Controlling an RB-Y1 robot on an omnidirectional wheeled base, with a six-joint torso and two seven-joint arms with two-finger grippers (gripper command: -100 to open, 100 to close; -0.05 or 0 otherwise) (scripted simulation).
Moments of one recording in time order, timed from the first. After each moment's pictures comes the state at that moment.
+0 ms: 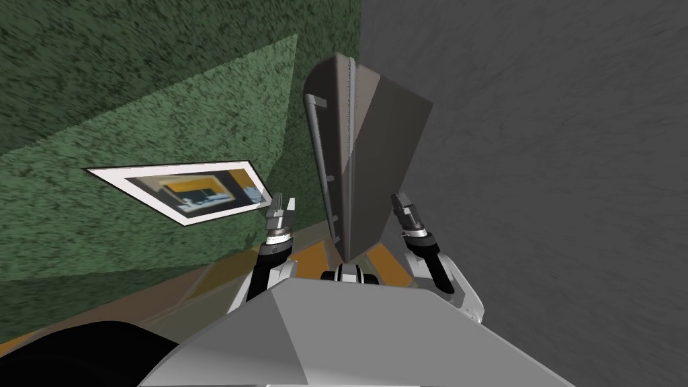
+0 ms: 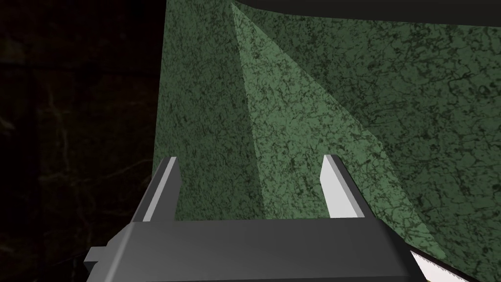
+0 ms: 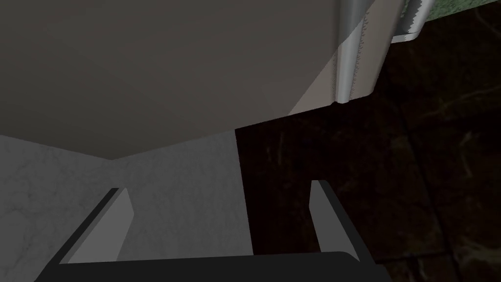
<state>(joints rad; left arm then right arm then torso) 0.55 -0.02 0.00 -2.37 -0.12 -0.50 0.08 0.31 -0.20 -0.02 -2.16 0.26 -0.56 0.50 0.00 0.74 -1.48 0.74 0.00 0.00</state>
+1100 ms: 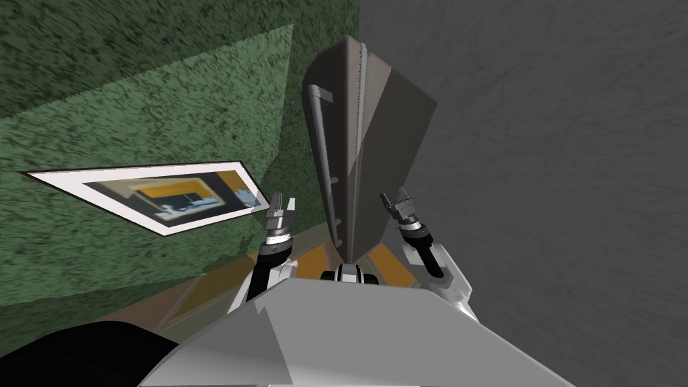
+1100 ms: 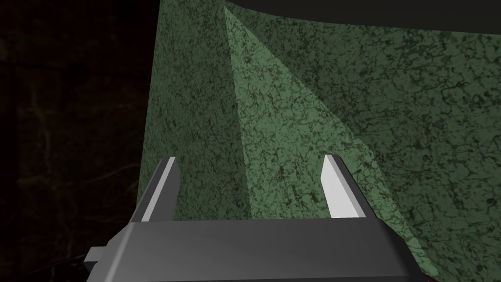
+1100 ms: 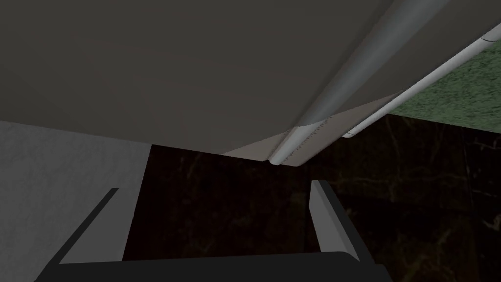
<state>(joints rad) 0.55 -0.02 0.00 -2.37 -0.12 -0.50 0.08 0.19 -0.22 -0.05 -2.09 0.42 -0.60 0.79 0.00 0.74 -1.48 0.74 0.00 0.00</state>
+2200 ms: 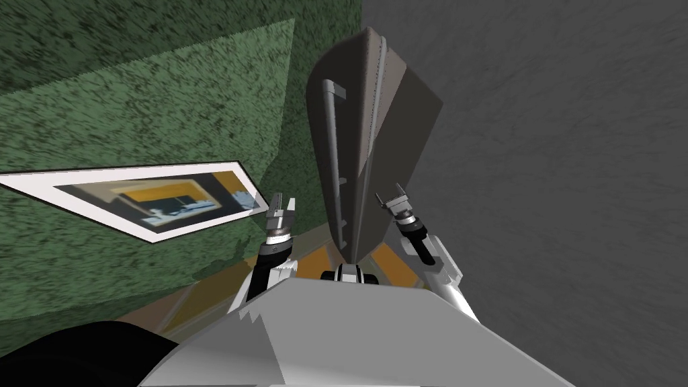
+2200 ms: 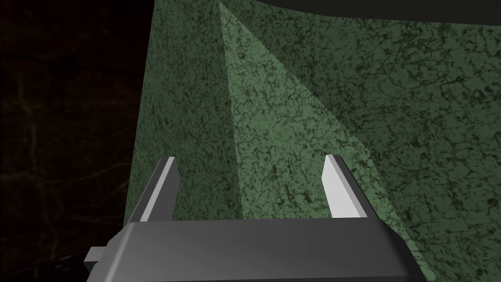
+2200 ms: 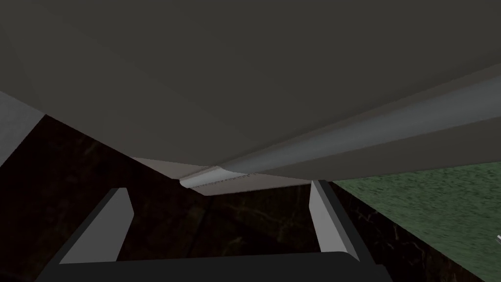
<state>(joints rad) 0.55 -0.02 0.00 -2.37 -0.12 -0.50 0.08 0.09 -0.23 -0.08 -2.01 0.58 -0.63 1.08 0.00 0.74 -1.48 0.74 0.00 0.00</state>
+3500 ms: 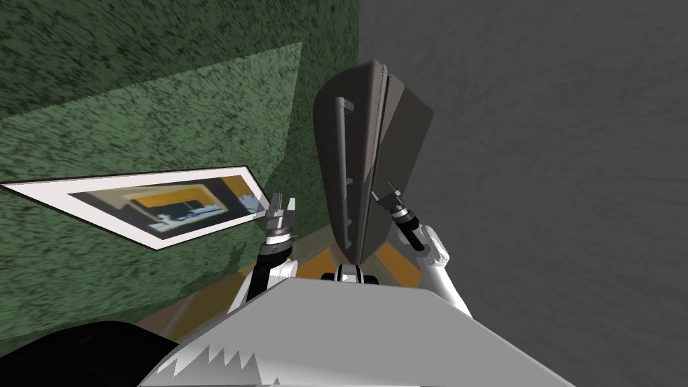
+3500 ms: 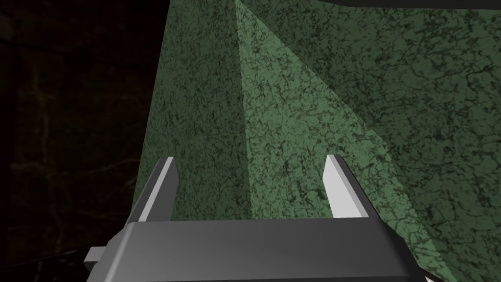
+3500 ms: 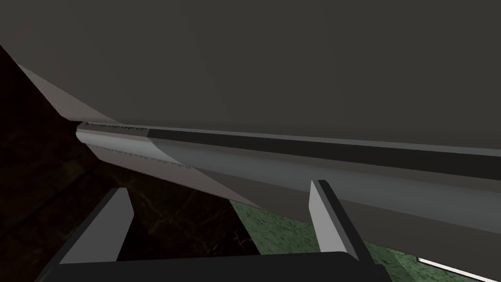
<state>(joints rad) 0.55 -0.02 0.00 -2.37 -0.12 -0.50 0.08 -0.06 -0.21 -0.14 -1.88 0.80 -0.69 1.44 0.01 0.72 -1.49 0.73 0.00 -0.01</state>
